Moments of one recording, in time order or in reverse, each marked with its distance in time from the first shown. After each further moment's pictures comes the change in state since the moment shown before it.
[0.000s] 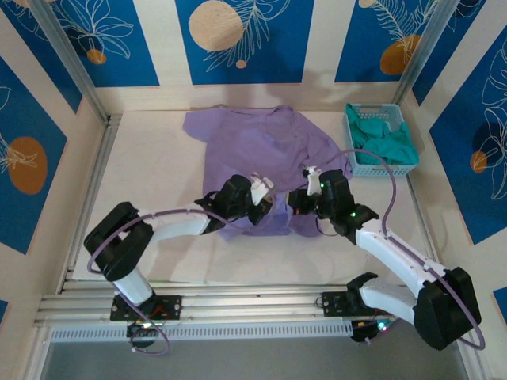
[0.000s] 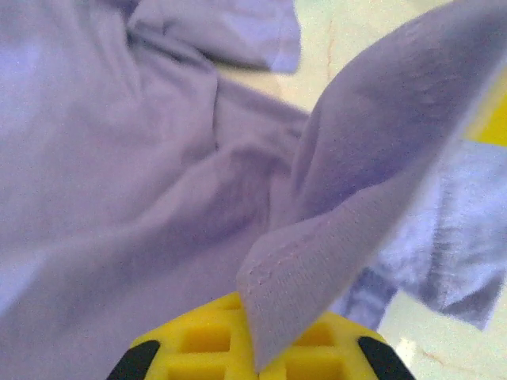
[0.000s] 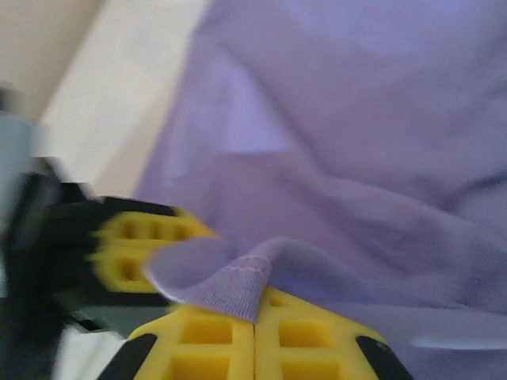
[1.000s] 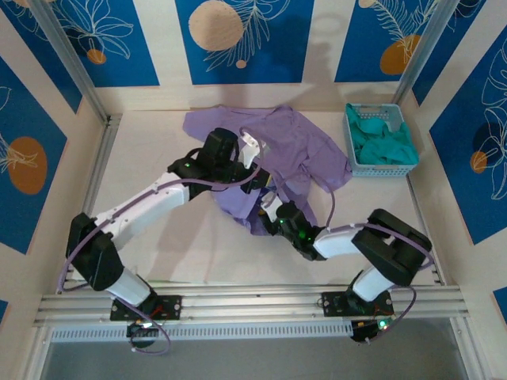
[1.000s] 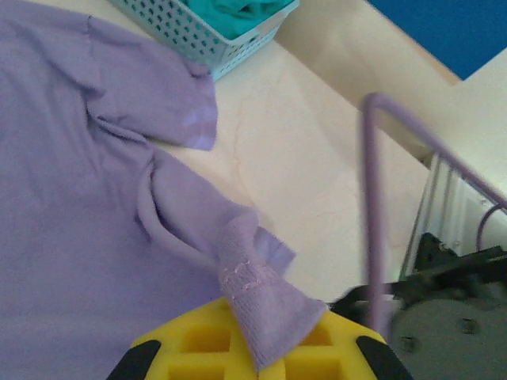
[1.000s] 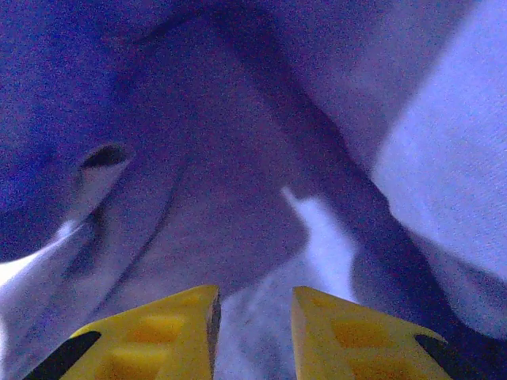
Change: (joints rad) left arm 0.124 -0.145 0.422 -0.594 0.314 -0.085; right arm 0.413 0.523 -0.217 0.899 0.515 -0.521
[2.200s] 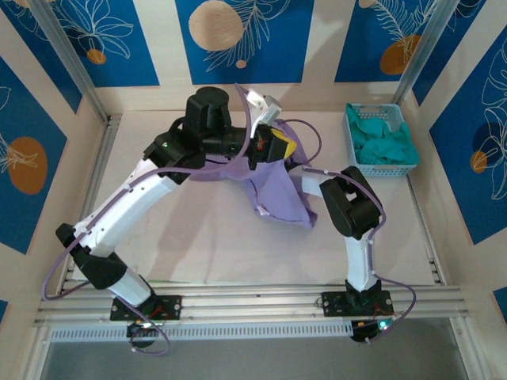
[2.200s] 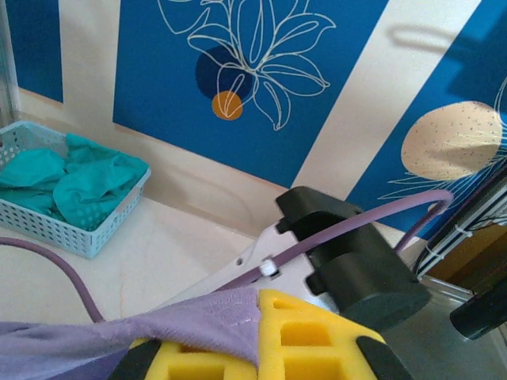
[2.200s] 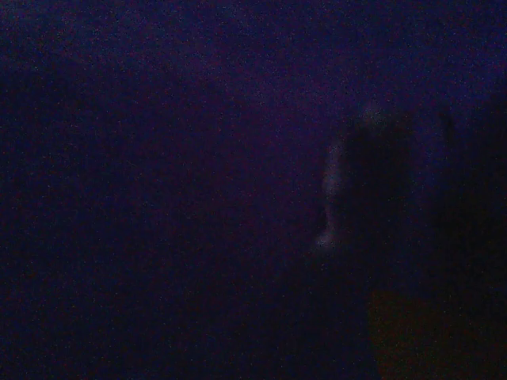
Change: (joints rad) left arm -0.102 0.043 0.558 -0.149 0.171 -0.013; right arm -0.269 0.470 0.861 -0.748 0.039 0.257
